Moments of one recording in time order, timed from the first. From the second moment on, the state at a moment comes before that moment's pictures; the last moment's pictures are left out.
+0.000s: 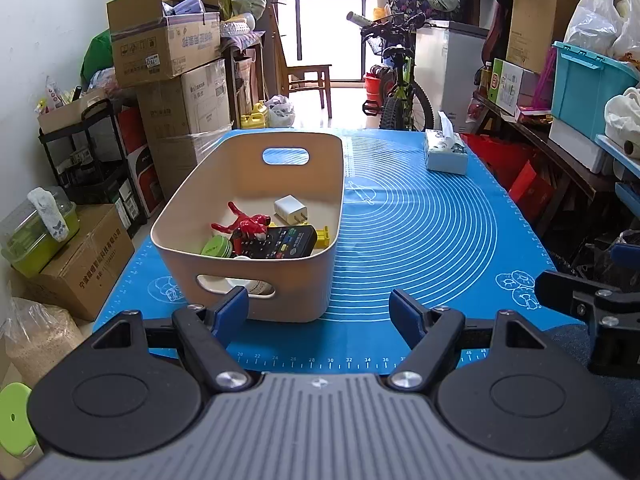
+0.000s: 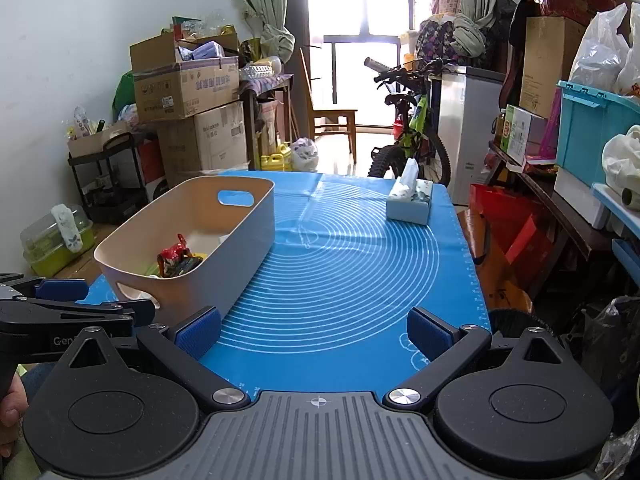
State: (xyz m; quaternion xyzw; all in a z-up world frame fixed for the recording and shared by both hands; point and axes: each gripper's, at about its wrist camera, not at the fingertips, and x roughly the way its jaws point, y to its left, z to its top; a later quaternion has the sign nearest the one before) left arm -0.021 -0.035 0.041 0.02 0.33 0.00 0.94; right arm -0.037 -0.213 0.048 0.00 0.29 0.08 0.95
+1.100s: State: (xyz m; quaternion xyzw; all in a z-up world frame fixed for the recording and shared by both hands) left arm -0.022 -0.041 0.038 0.03 0.33 0.00 0.94; right arm -0.040 -0.213 0.046 0.00 0.29 0.08 0.95
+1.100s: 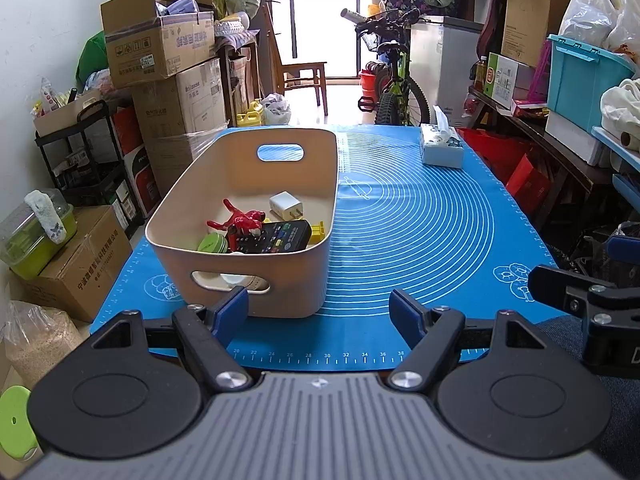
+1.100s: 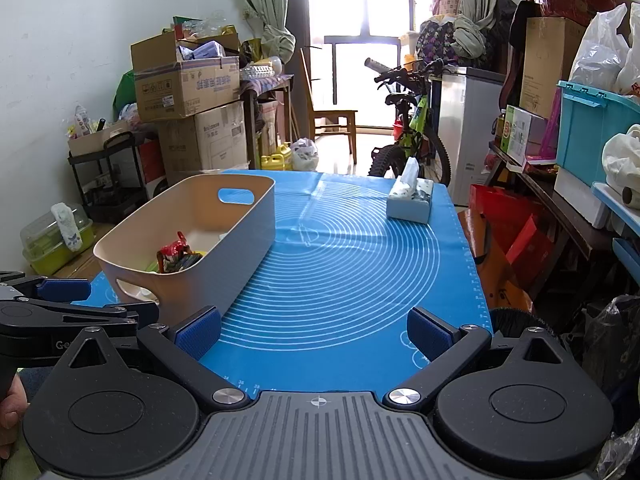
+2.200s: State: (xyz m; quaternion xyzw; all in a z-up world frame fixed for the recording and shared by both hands) left arm -0.023 -0.041 0.040 0.03 0.33 0.00 0.94; right arm -0.040 -0.213 0.046 0.00 0.29 0.08 0.95
